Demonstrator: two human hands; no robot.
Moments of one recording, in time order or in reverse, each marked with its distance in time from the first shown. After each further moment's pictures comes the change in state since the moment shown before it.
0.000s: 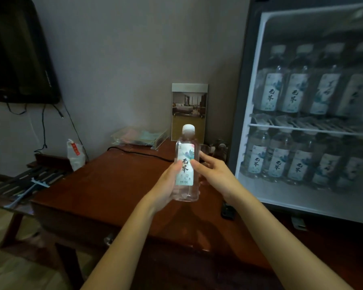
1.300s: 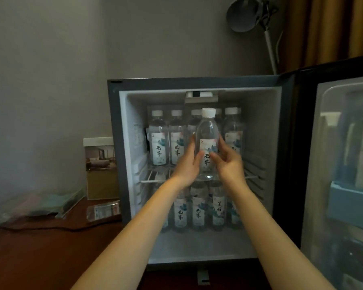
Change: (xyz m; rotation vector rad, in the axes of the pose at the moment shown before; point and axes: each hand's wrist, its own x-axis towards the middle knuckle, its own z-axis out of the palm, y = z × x) left_hand 0.142 0.105 0.285 0.495 -0.176 0.557; right_hand -0.031 -0.050 -0.261 0.026 0.739 -0.302
